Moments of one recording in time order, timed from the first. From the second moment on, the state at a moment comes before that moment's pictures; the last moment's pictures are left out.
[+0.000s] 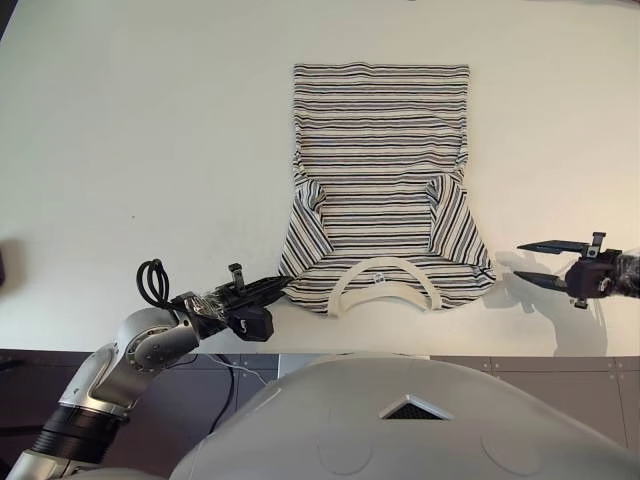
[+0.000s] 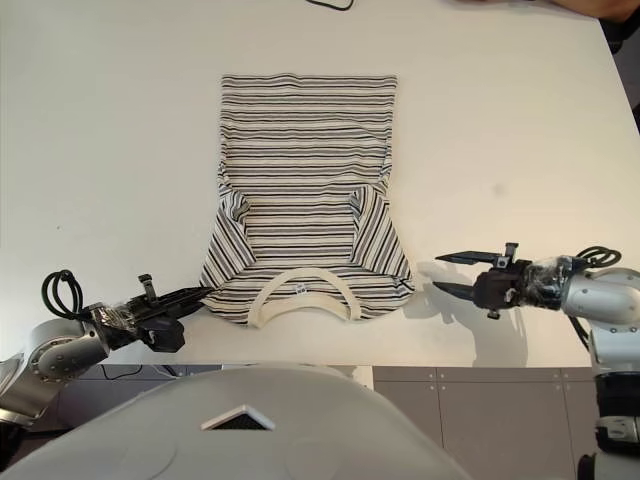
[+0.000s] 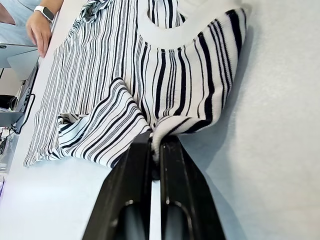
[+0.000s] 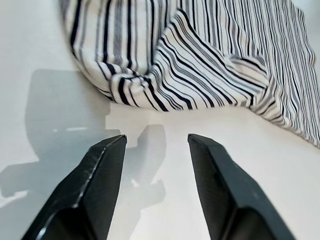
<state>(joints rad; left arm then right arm) 0.58 0.87 -0.16 -0.20 0.39 -0.64 -0.49 0.29 -0.97 -0.06 0.25 0.08 -0.87 1.21</state>
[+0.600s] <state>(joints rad) 0.55 0.89 -0.18 -0.20 0.37 -0.64 -0.55 0.26 -0.90 0.07 0.25 -0.08 -0.96 0.93</state>
